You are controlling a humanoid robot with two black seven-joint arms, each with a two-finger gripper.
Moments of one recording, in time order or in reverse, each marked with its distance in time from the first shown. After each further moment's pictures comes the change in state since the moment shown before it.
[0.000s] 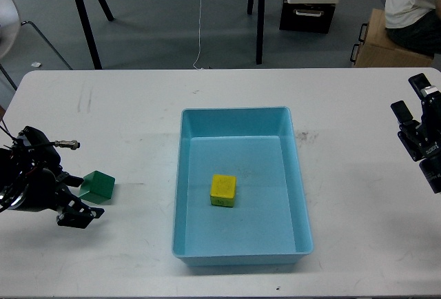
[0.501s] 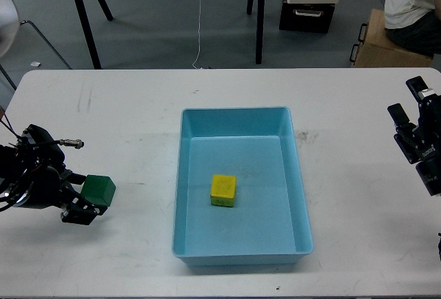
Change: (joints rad) left arm -0.014 -0.058 0.025 0.065 0.000 0.001 0.000; right arm -0.002 0.020 -0.004 0.000 0.000 0.000 0.000
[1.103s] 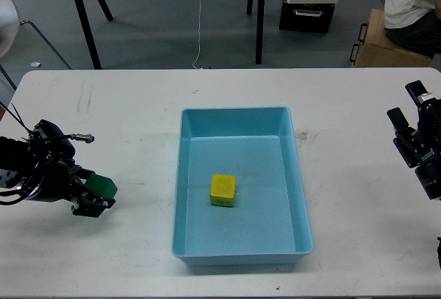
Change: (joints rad) left arm -0.022 -0.050 0.003 0.056 0.000 0.000 0.000; right arm -0.020 0.011 0.003 -0.001 0.000 0.000 0.000
